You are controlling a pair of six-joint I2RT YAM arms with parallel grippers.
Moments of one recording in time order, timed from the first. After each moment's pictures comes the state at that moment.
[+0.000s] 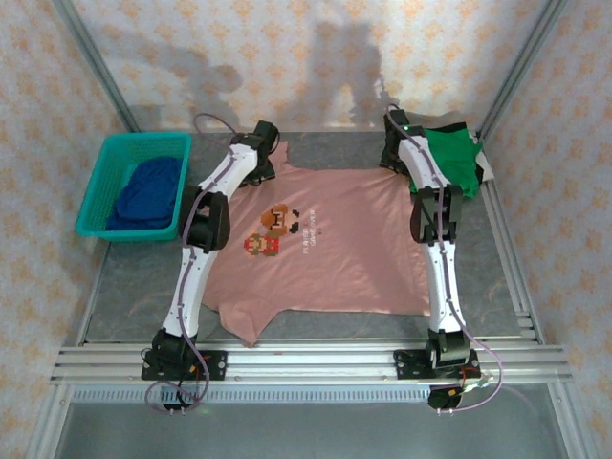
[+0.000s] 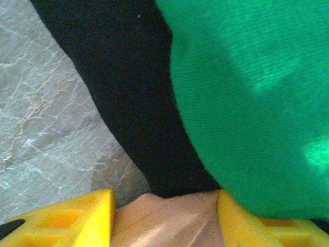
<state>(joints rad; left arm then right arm) -0.22 2.61 2.40 -1.06 -0.28 -0.64 0.11 2.65 2.51 -1.06 0.23 0.52</state>
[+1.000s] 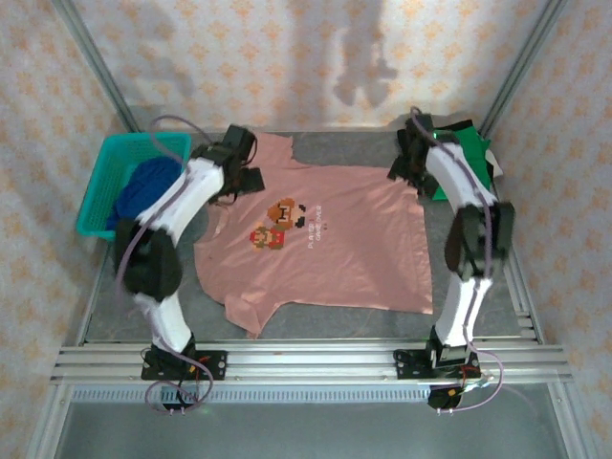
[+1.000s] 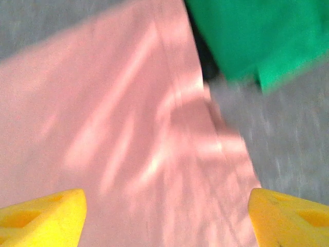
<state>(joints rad) -0.29 1.71 1.50 -0.96 -0.23 -0.62 0.13 1.85 1.61 -0.99 0.10 0.56</state>
